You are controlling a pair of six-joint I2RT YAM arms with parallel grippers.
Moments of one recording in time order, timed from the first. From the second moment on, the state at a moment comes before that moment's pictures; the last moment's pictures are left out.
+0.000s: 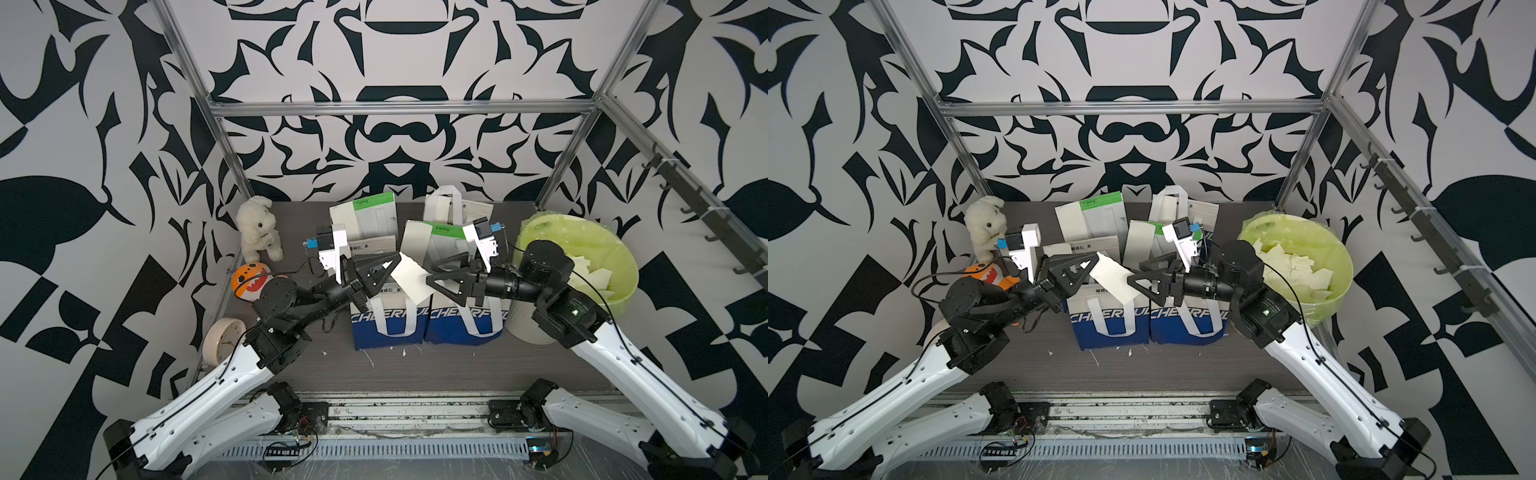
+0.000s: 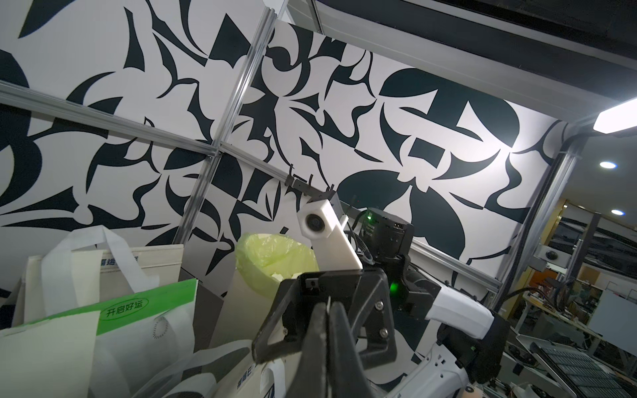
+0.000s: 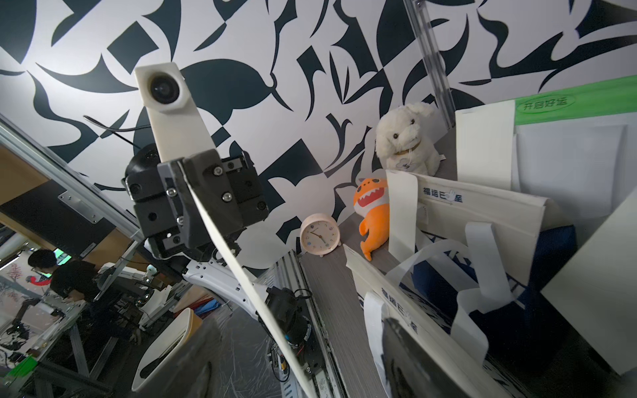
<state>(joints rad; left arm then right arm) -0.85 0.83 0.83 0.41 0.35 -0.60 0.64 0.94 1.04 -0.17 -0.72 0.55</state>
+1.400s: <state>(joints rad) -0.85 1.19 1.48 -0.80 0.62 0.22 0.69 1.01 1.33 -0.86 -0.61 0.13</state>
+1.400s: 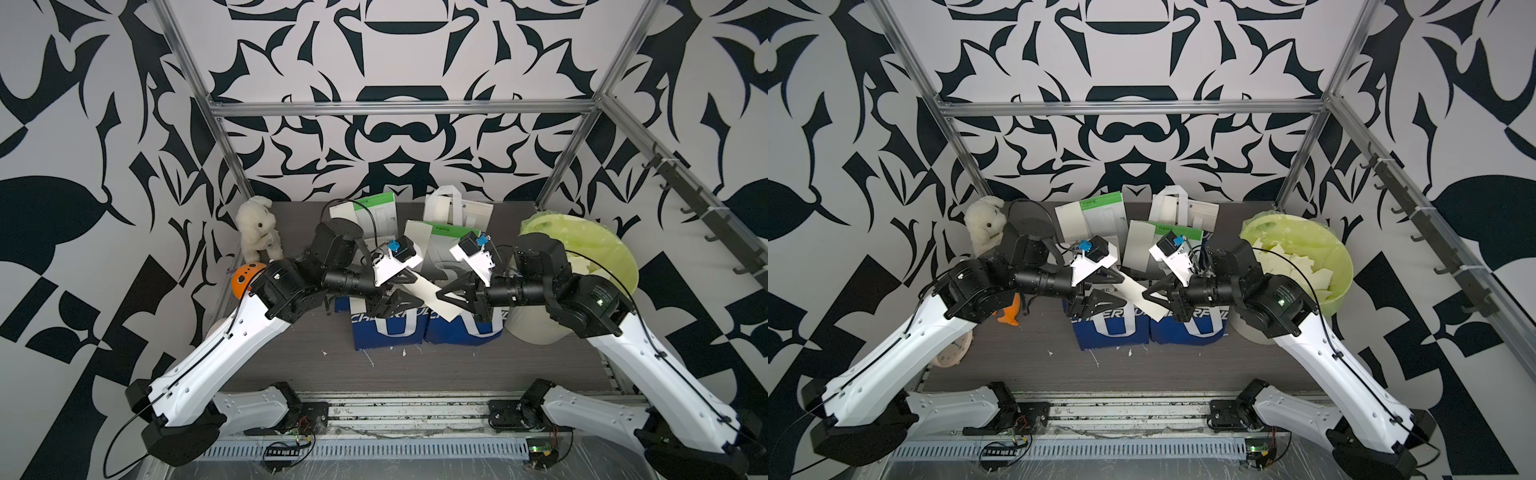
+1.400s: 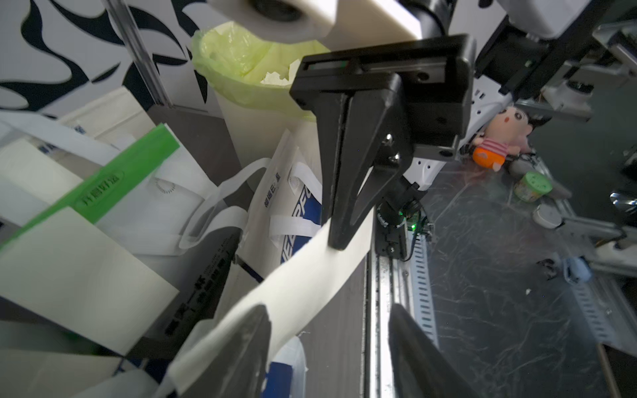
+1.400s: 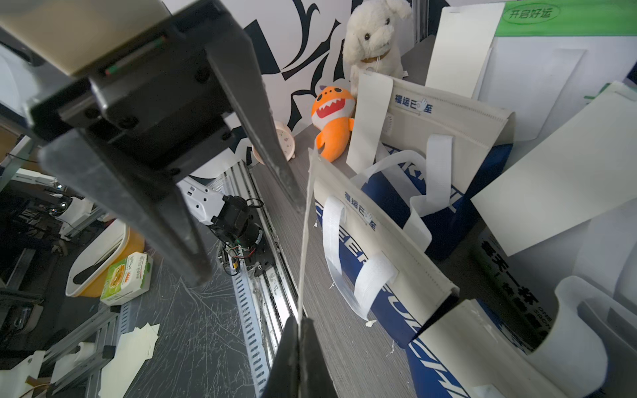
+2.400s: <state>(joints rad) -0.85 1.21 1.47 -0.73 0.73 0.21 0.69 0.98 1.28 -0.82 -0.70 0.14</state>
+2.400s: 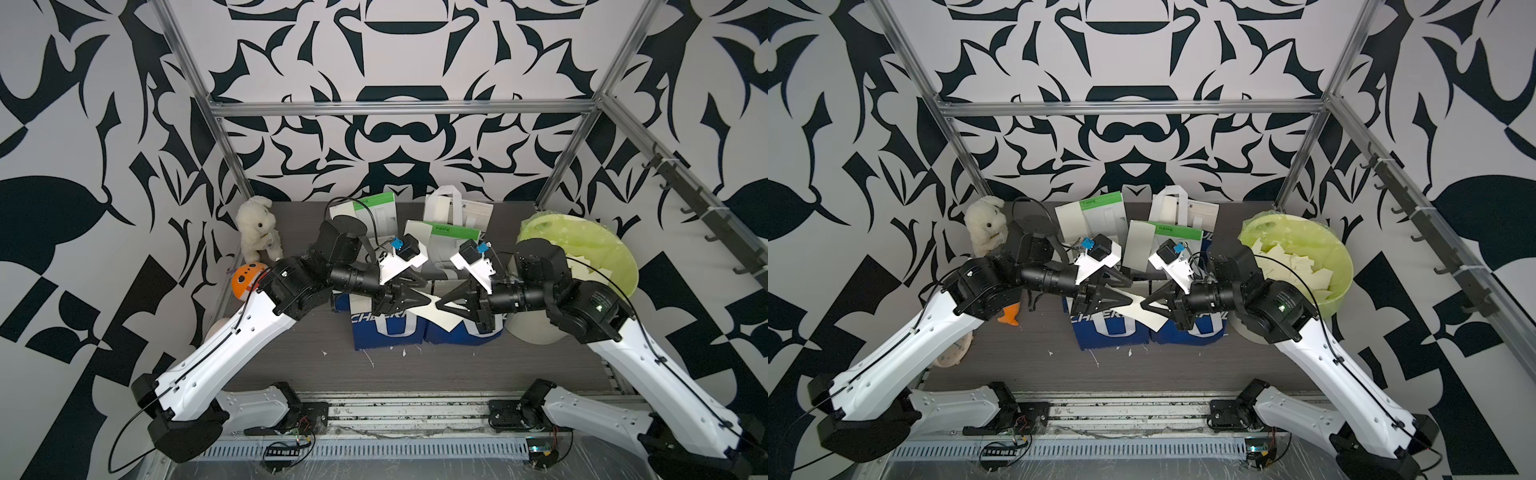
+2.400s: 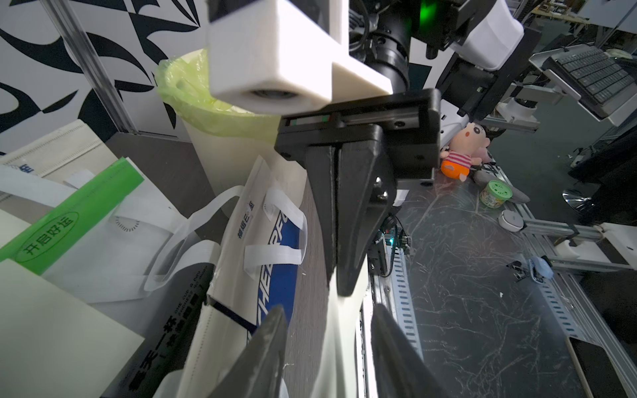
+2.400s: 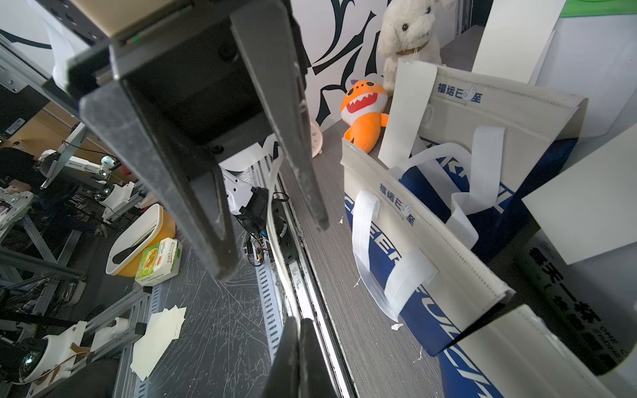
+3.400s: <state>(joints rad) -0.85 1.15 1.29 -0.53 0.75 0.12 0.69 0.97 1.23 -0.66 -0.68 0.23</state>
